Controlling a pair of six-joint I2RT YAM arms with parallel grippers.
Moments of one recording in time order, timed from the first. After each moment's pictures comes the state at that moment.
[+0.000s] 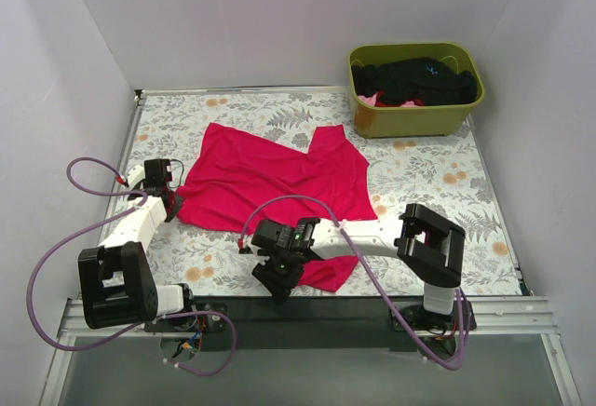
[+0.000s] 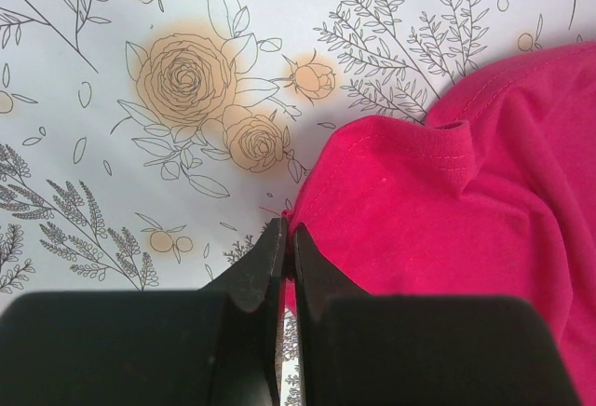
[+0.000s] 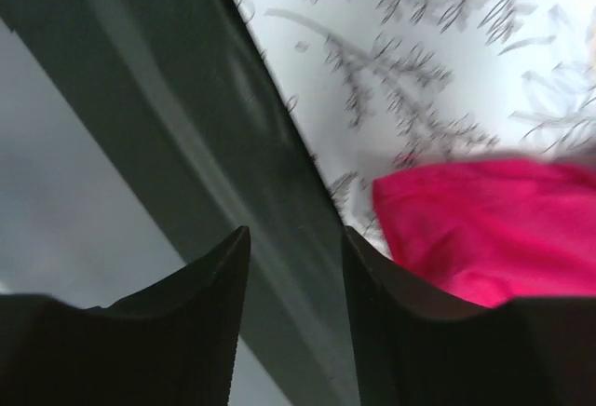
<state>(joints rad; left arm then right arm) 0.13 1.30 0.69 -0.42 -0.33 -0.76 1.29 1.83 1.21 -0.57 -0.34 0.30</state>
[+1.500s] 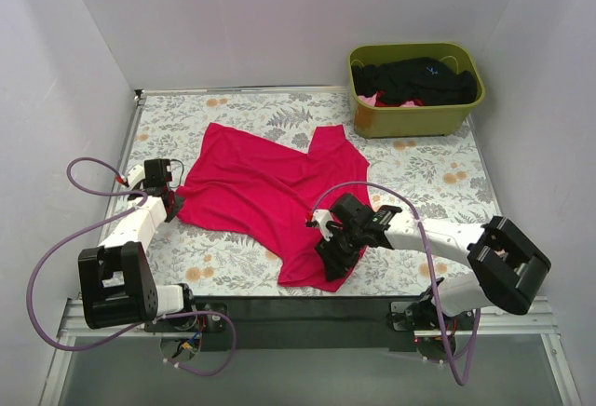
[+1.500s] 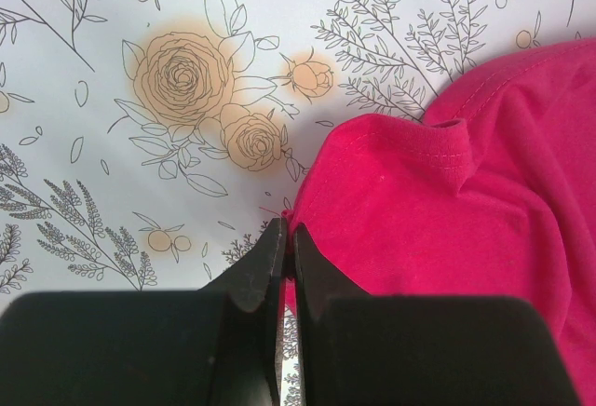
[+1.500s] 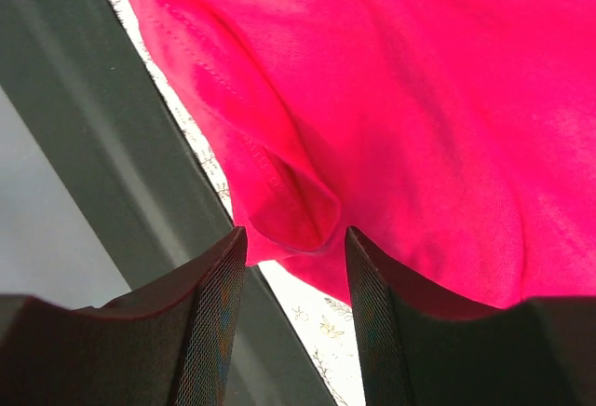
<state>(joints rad) 0.13 1.30 0.69 -0.42 -0.33 -0.76 0.91 1.39 0.69 -0.44 -0.48 0.03</state>
